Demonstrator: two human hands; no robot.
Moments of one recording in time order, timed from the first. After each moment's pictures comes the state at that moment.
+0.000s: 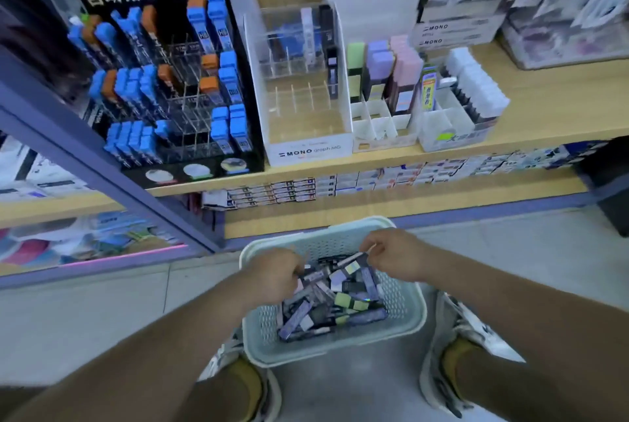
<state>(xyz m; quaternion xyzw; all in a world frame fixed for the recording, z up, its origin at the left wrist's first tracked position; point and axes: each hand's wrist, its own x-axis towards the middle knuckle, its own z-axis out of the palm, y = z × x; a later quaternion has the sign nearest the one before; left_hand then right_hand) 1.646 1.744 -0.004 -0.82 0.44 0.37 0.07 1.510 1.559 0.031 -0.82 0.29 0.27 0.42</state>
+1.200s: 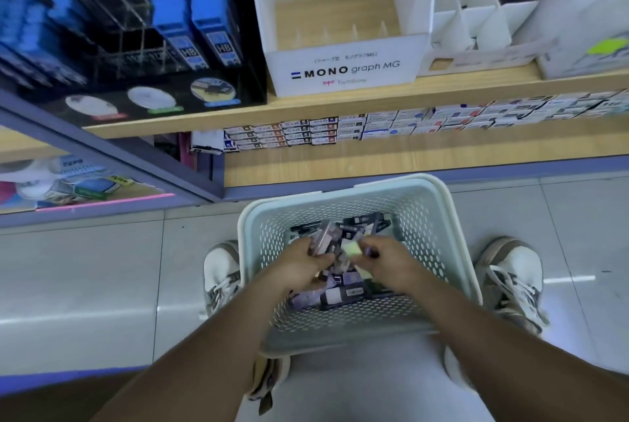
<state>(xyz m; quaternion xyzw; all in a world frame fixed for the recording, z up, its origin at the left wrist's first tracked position) 1.624 1.751 -0.116 -0.76 0.03 0.56 -0.32 1.513 1.602 -0.131 -0.80 0.29 0.23 0.47</state>
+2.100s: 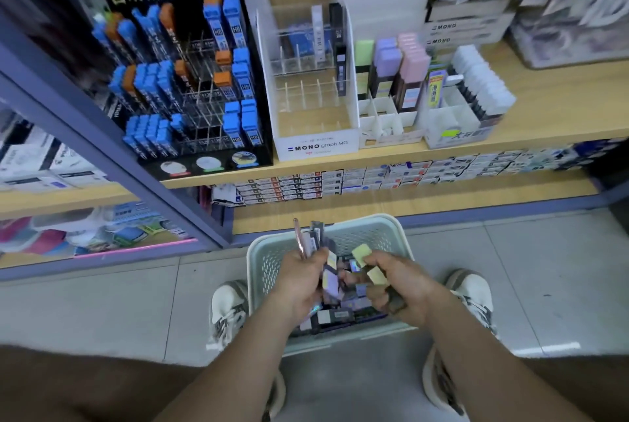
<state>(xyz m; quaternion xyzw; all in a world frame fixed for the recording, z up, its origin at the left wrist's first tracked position) 1.577 1.724 0.021 -0.68 -0.11 0.43 -0.58 1.481 1.602 0.019 -0.38 0.47 0.11 0.79</state>
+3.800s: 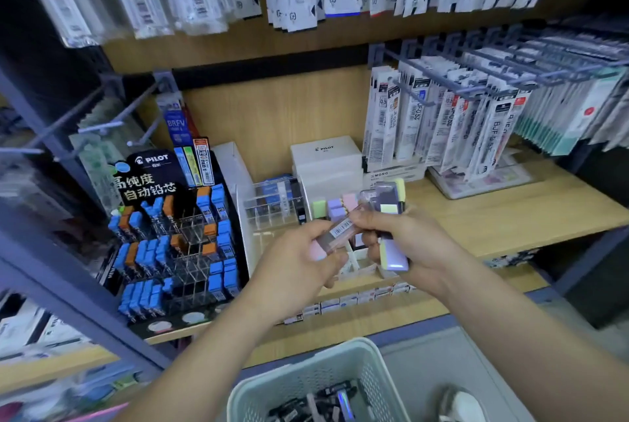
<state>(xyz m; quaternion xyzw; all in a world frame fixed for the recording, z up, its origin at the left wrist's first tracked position) 1.637 1.645 0.239 -0.77 0.42 0.21 -0.43 1.536 1.509 0.247 -0.54 0.26 -0.19 0.78</state>
